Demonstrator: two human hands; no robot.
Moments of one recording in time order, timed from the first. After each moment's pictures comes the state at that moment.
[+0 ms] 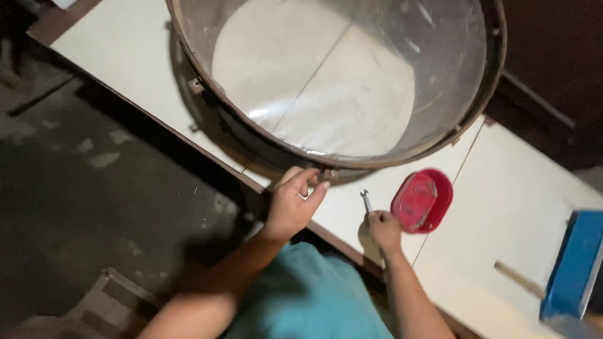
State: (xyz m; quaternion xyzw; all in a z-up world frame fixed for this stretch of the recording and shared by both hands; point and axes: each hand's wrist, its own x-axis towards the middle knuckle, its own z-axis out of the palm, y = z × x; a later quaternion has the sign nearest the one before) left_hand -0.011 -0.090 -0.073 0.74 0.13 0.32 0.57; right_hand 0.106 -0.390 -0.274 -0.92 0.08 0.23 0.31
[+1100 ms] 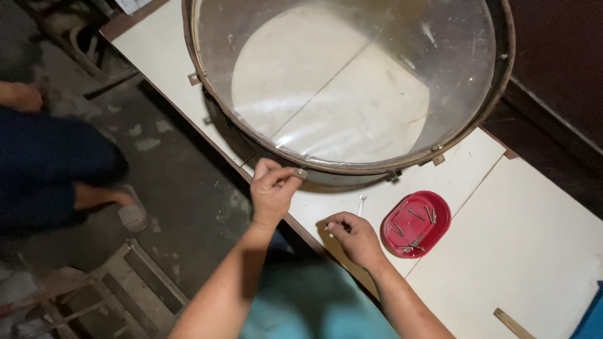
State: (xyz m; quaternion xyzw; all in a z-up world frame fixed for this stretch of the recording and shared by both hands) left_hand 0.015 -0.122 -0.106 0.70 0.24 0.49 0.46; right_hand 0.101 -0.330 -0.103 -0.79 -0.17 0.41 0.42
